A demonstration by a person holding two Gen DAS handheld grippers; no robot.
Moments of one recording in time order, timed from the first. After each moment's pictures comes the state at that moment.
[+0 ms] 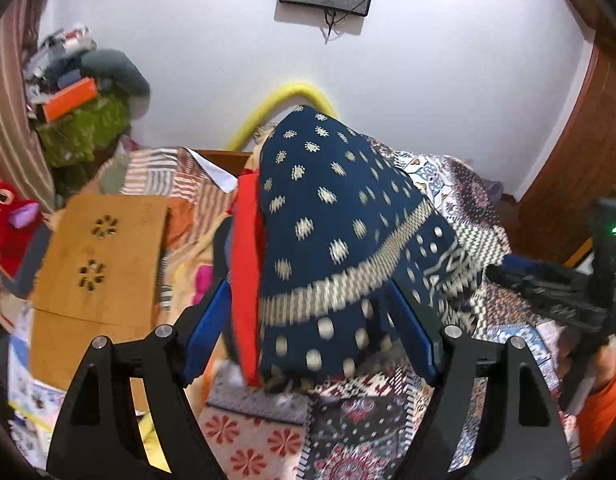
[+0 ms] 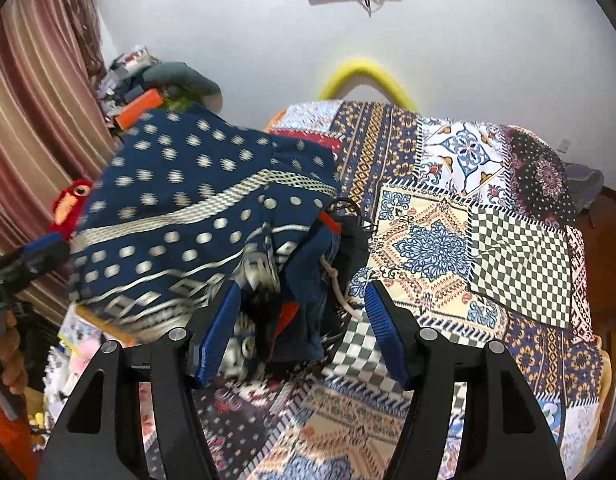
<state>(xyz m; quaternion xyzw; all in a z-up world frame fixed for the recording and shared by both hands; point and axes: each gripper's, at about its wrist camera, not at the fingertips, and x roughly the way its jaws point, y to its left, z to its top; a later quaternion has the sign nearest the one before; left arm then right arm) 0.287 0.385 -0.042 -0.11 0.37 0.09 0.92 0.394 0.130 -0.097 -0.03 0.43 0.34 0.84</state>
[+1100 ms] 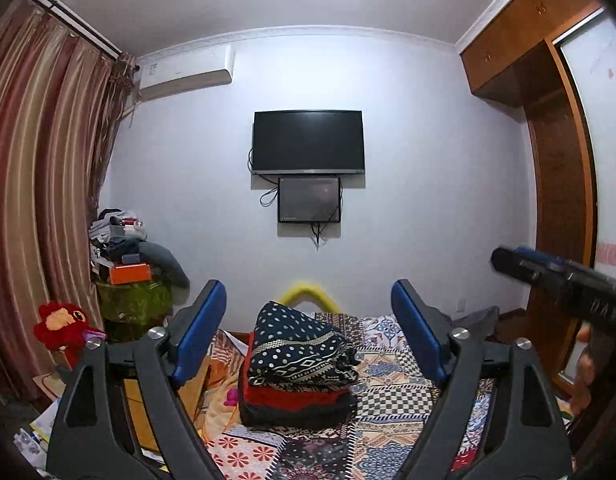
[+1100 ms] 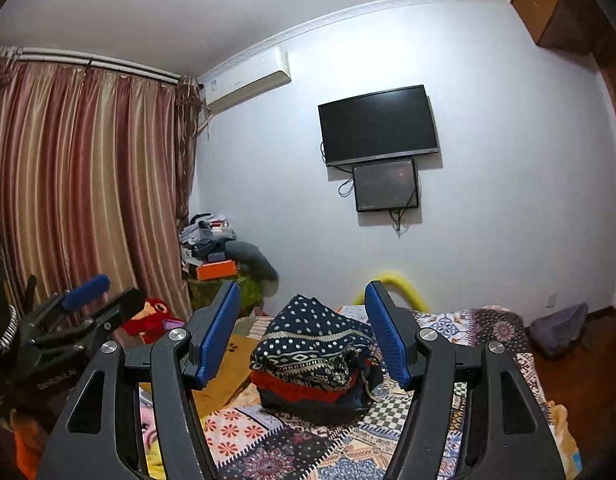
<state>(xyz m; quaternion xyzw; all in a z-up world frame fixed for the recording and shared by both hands) -0.013 0.189 0.072 0.00 0.00 0.14 0.99 0.110 0.009 0.049 0.04 0.05 0.38 0.92</state>
